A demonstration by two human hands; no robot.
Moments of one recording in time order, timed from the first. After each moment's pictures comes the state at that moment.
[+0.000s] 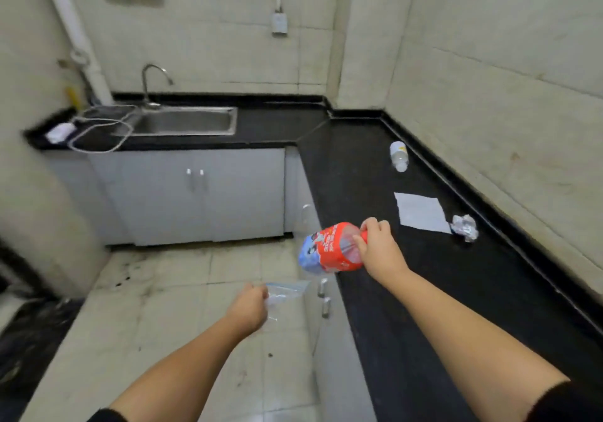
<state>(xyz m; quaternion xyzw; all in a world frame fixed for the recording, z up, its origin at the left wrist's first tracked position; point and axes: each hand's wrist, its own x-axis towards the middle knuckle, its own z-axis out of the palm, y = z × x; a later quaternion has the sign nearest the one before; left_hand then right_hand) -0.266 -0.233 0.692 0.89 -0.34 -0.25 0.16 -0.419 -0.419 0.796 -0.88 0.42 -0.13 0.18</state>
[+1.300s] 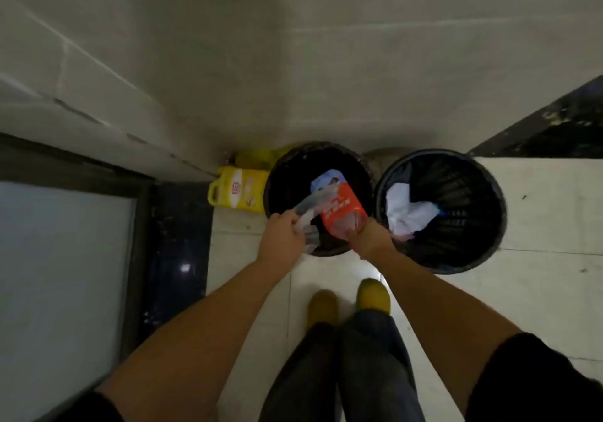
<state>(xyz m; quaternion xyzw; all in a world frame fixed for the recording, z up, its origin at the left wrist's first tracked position) -0.290 0.524 0.335 0.72 0.56 -0.13 0.40 -0.155 0.436 0.277 -0.82 -0.08 0.54 0.17</state>
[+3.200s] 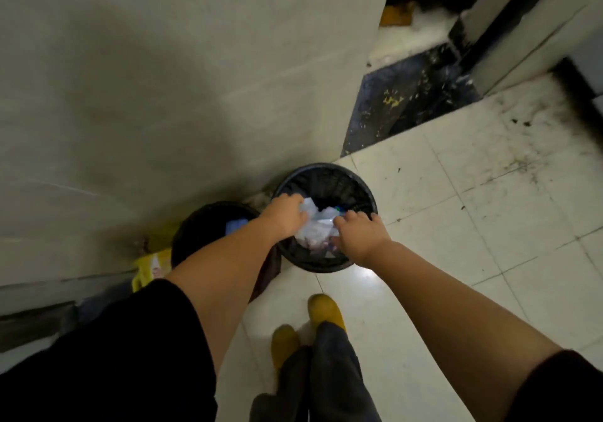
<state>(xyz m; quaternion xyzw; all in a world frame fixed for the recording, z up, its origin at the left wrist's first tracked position) -0.045 0.467 0.339 0.88 0.22 -0.32 0.28 -0.001 0.306 0.365 -0.85 -0.35 0.39 -0.09</state>
